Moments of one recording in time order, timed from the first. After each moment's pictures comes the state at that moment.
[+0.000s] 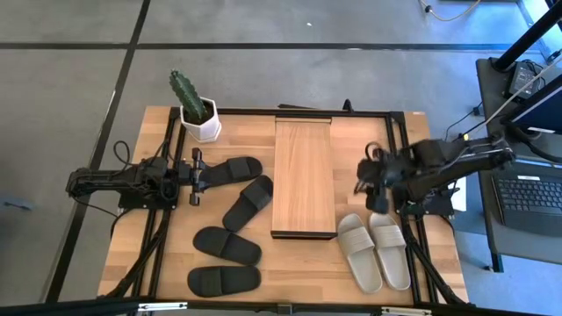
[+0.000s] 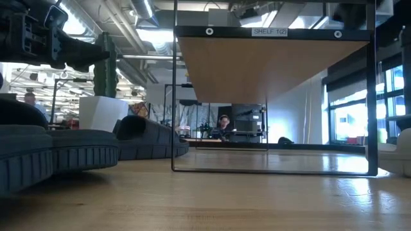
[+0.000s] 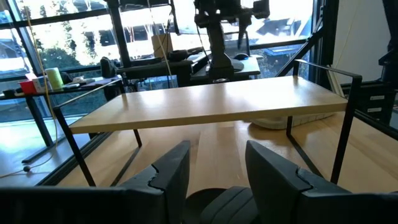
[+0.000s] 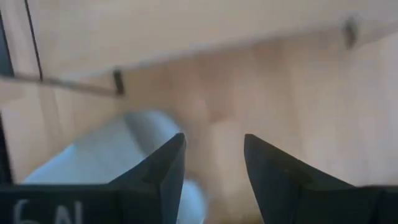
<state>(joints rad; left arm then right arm) 0.04 0.00 0.01 0.02 -0.04 0.12 0.29 1.14 1.23 -1.32 0.14 0.50</state>
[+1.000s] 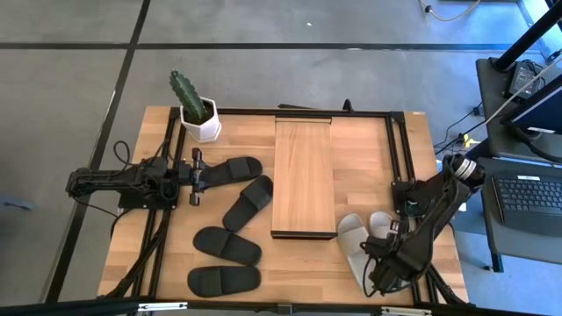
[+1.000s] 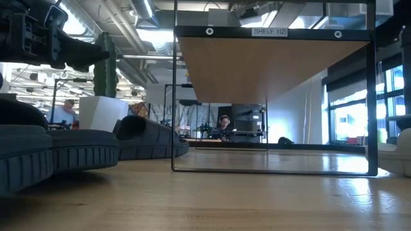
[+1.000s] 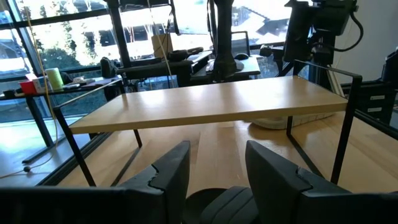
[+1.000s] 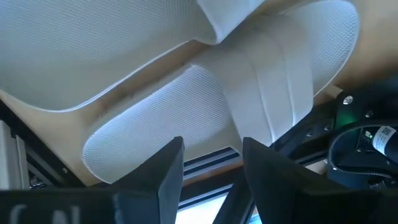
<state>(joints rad) 0.04 0.00 0.01 0.02 -0.04 0.12 0.94 1.66 1.22 -1.34 -0.14 1.23</state>
